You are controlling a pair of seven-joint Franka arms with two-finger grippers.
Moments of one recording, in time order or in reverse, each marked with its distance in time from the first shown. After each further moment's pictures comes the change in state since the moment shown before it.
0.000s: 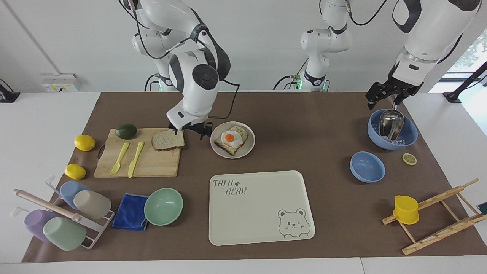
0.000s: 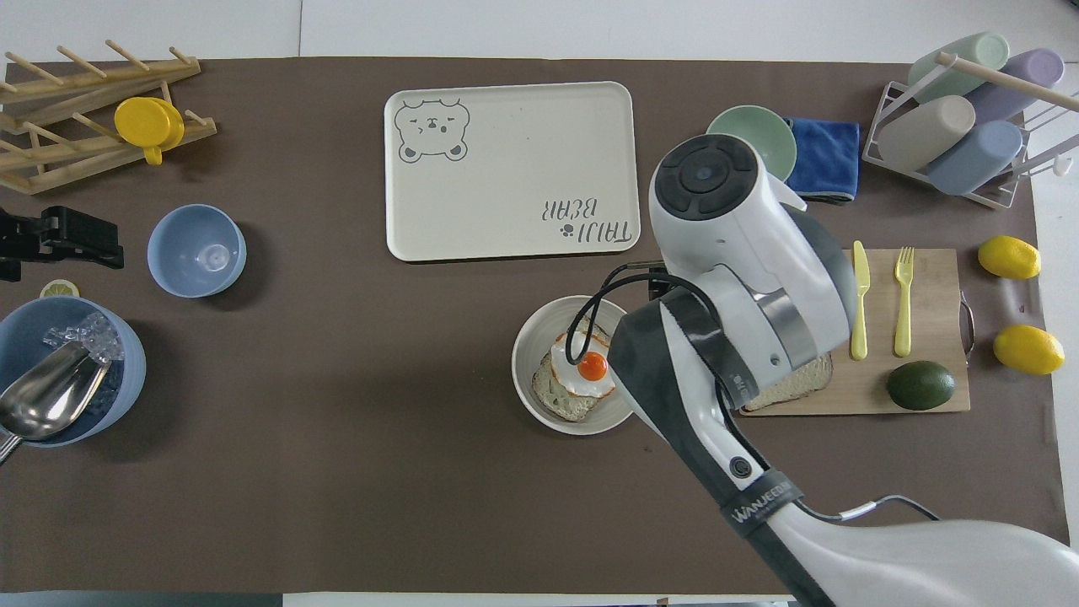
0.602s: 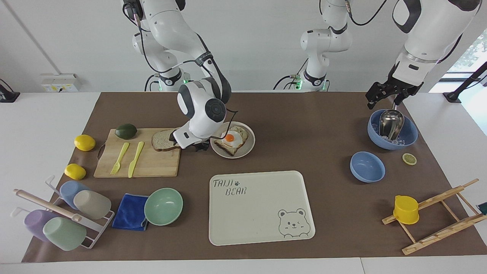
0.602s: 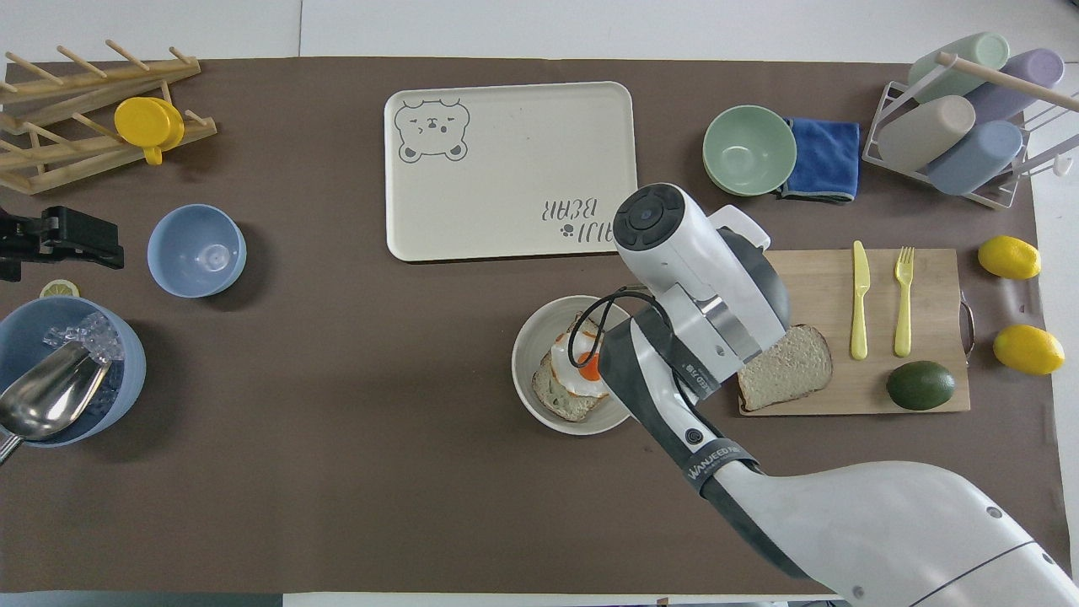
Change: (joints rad) left arm 0.000 0.000 0.000 0.000 0.000 0.000 0.001; right arm -0.005 0.076 -0.004 -0.111 -0.119 0.046 0.133
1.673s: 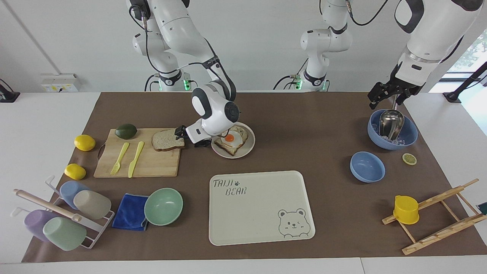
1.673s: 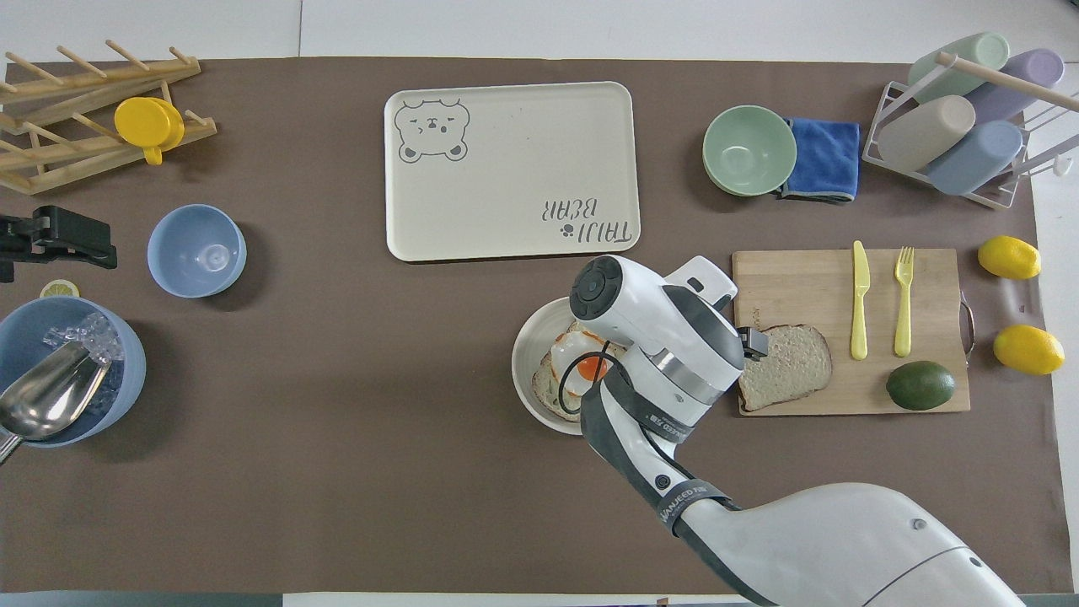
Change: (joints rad) left arm 0.006 0.000 0.007 0.000 0.000 0.000 0.000; right arm 0.066 -0.006 -0.001 -0.126 -0.120 -0.002 0.086
